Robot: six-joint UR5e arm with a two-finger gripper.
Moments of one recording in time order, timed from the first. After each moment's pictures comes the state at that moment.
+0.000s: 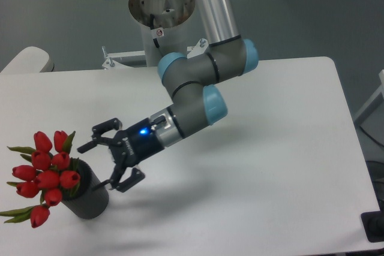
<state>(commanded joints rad) 2.47 -2.01 -1.78 -0.71 0.24 1.42</state>
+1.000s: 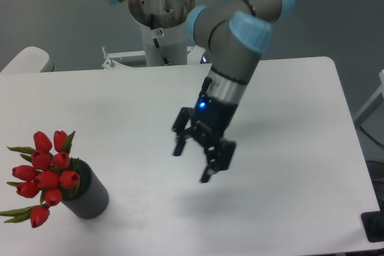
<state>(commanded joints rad) 2.56 -1.80 -1.61 -0.77 1.19 1.47</state>
